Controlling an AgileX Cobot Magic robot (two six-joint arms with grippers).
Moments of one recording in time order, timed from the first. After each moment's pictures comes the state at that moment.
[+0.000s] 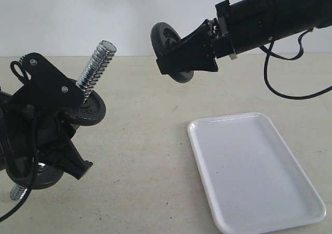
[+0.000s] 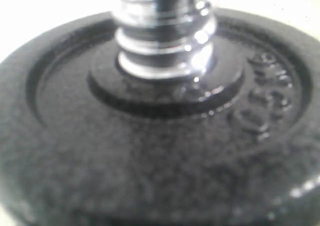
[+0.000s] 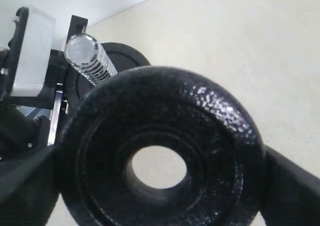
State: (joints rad) left arm -0.86 1.30 -0.57 -1.79 -0.62 1.91; right arm 0.22 1.72 -1.25 1.30 1.20 -1.51
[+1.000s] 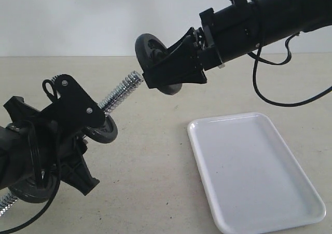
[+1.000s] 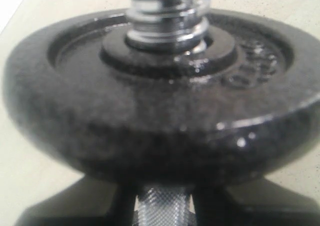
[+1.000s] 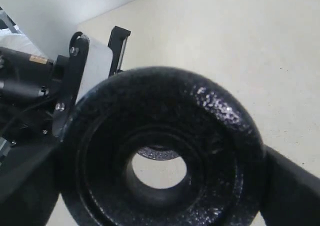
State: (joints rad) left arm -0.86 1.43 -0.58 -1.79 -0.59 1.96; right arm 0.29 1.72 -1.25 1.27 1.20 -1.50
